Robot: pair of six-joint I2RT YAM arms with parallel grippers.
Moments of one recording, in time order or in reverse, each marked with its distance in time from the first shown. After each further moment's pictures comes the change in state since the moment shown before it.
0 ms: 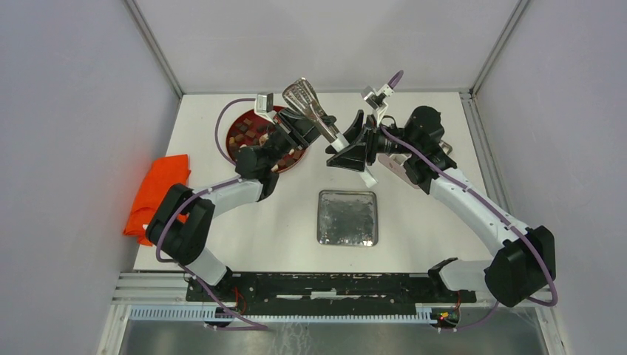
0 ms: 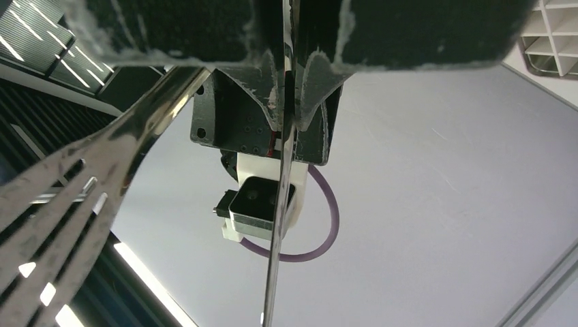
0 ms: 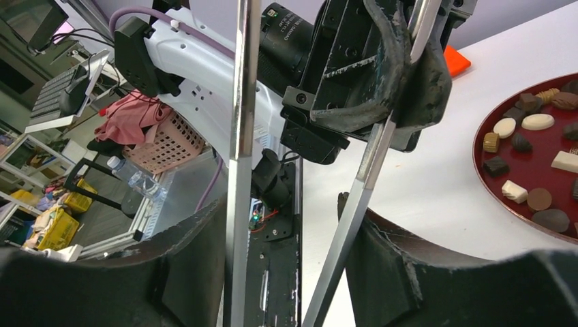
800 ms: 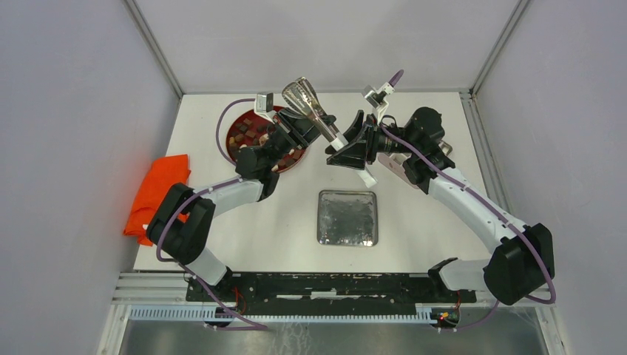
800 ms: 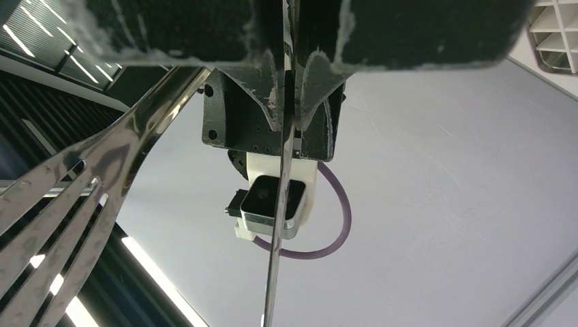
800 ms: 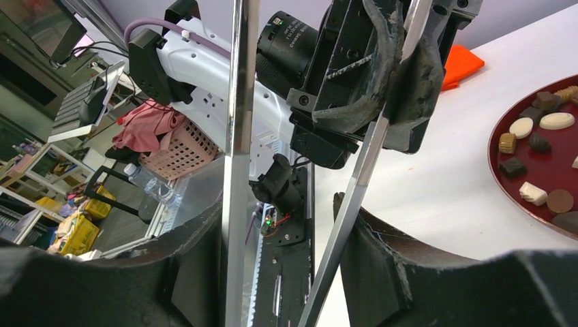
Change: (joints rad) left arm -0.002 0.006 0.002 0.013 -0.011 -0.021; right arm -0.003 0.011 -0.013 0.080 -0.009 0.092
